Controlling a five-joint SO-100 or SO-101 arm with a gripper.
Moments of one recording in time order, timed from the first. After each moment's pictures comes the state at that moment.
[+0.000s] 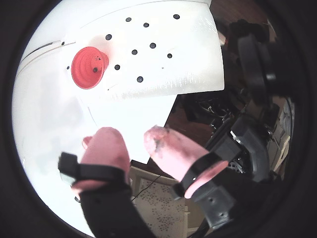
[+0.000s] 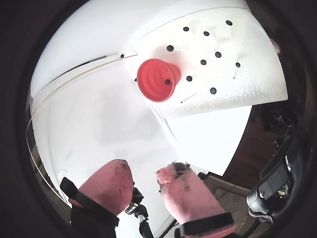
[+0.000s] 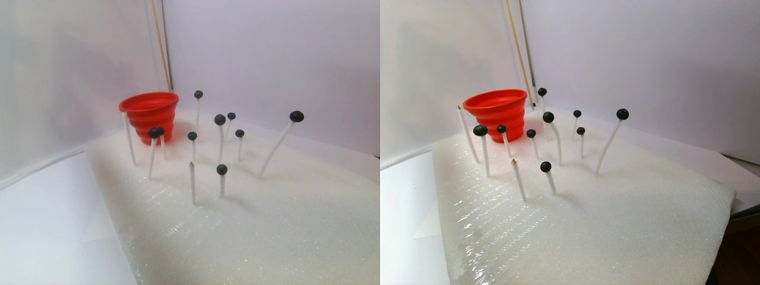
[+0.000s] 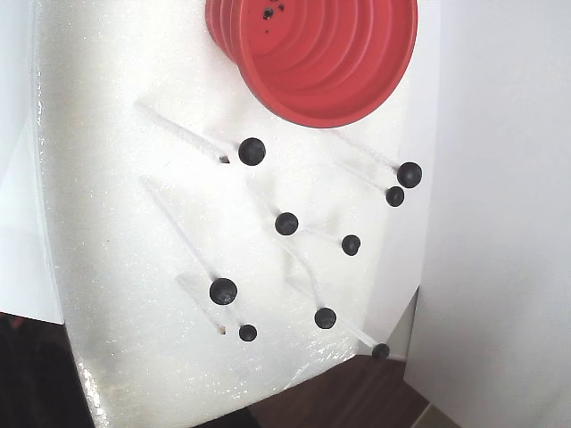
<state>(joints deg) 4.8 188.2 102.1 102.0 -20.0</state>
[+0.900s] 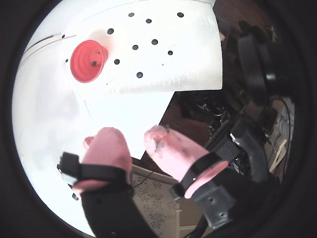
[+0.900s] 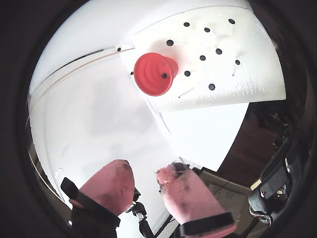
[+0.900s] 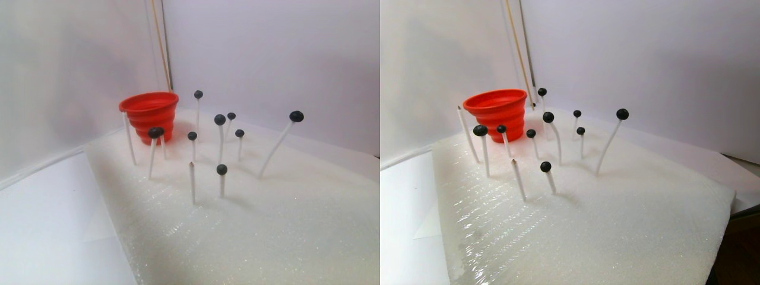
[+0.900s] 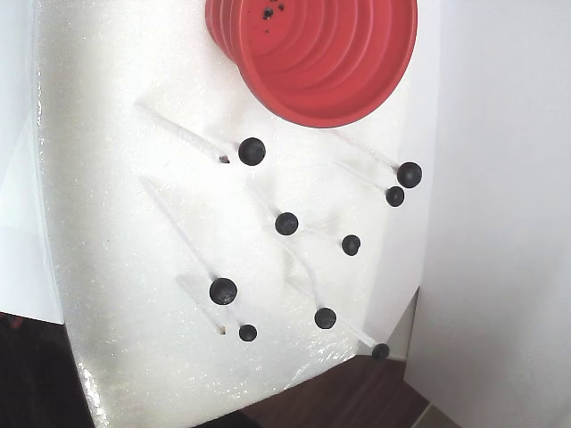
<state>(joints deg) 2.5 179.9 98.1 99.3 -23.2</state>
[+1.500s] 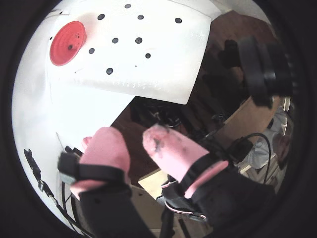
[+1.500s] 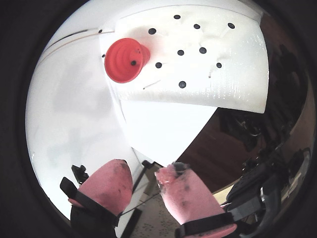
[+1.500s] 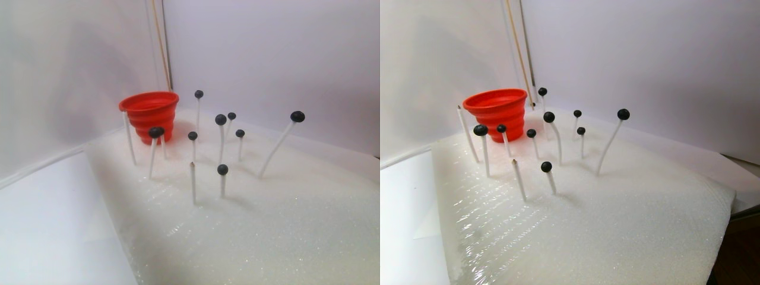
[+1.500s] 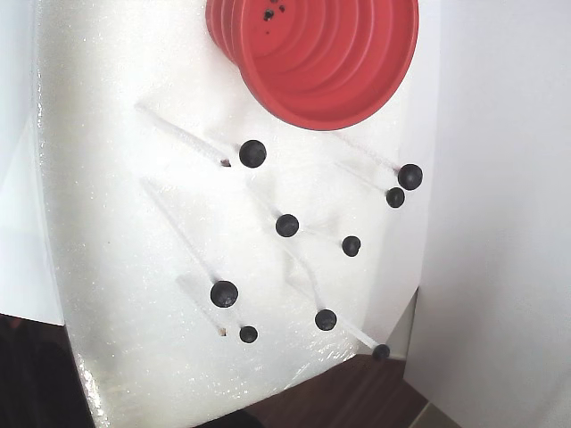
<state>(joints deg) 1.7 177.9 105.8 99.1 -44.4</state>
